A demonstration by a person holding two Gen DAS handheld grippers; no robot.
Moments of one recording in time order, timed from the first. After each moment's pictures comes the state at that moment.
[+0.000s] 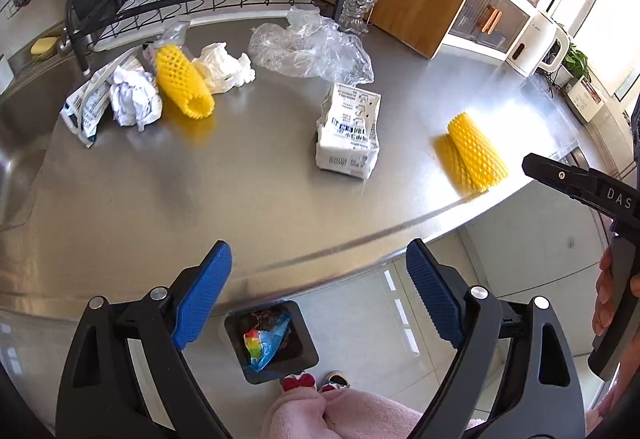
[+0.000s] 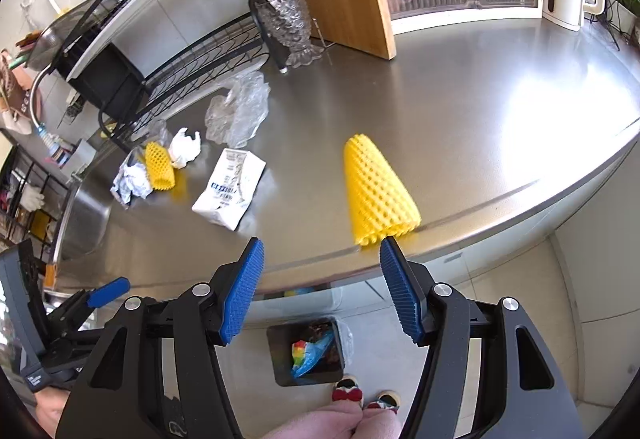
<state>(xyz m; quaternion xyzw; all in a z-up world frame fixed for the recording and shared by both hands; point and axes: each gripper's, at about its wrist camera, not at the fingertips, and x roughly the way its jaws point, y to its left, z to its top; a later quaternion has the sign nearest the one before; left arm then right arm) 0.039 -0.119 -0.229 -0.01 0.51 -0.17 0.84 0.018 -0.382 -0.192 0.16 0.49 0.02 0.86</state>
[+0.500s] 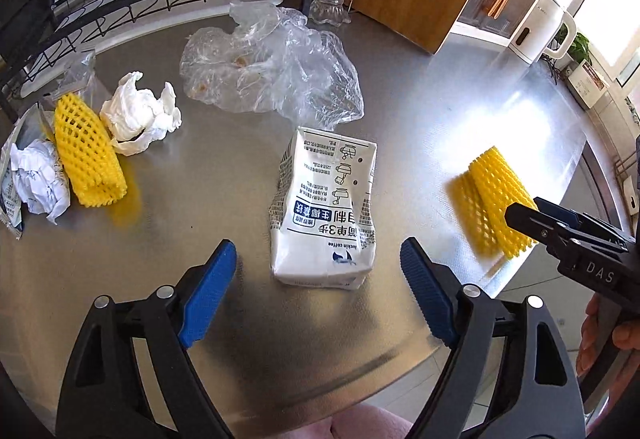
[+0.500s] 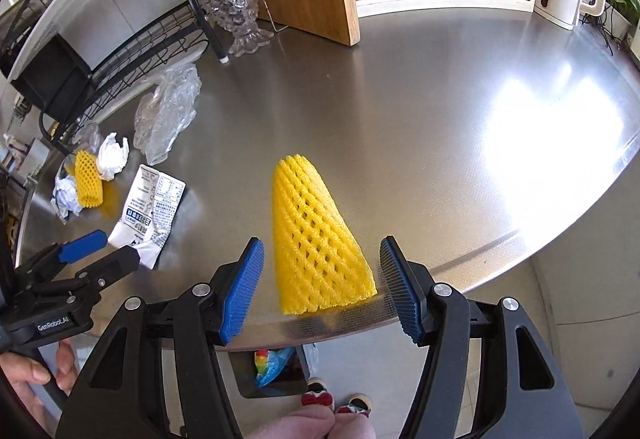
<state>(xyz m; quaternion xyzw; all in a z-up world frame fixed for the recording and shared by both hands) 0.131 -0.171 -0.269 0.01 0.53 -0.20 0.82 0.069 -0.395 -0.242 0.13 0.52 -0.02 0.84</state>
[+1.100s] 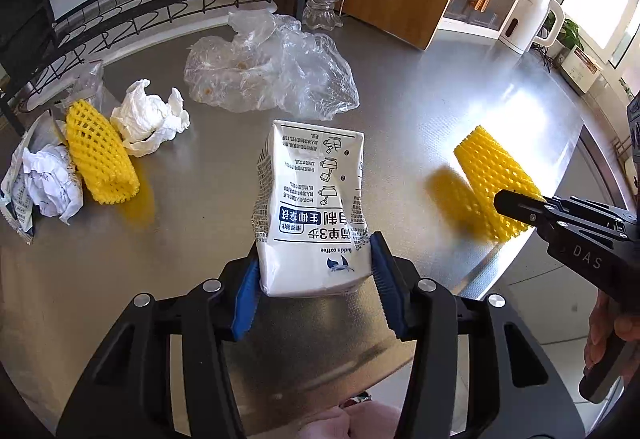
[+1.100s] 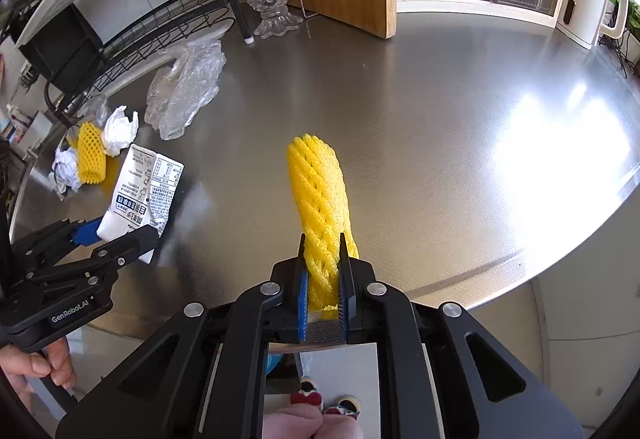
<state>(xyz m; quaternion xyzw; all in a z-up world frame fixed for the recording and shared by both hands) 0.106 -0.159 -0.259 0.04 0.50 -0.20 0.84 0.068 -0.364 -0.241 0.10 0.52 0.00 0.85</state>
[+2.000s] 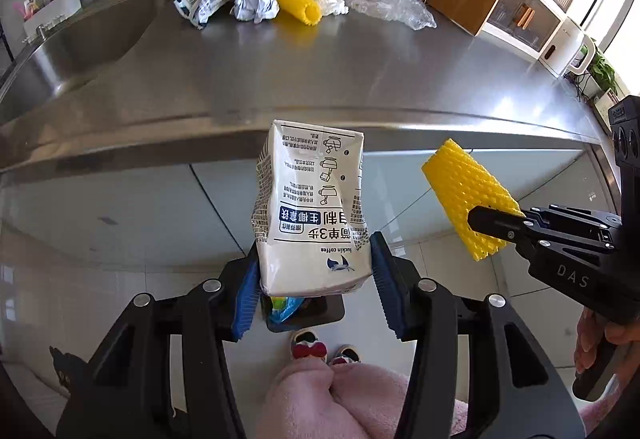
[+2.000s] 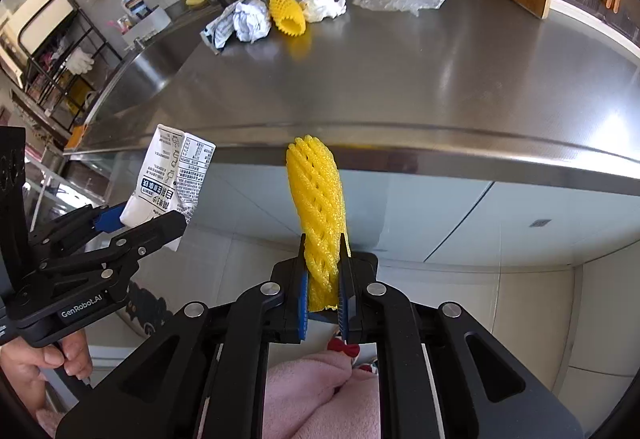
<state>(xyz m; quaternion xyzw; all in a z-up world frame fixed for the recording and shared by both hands) -0.085 -0.034 -0.263 -0.04 0.53 -0.08 0.84 -0.059 -0.228 -0.241 0.05 0.56 0.19 0.81</state>
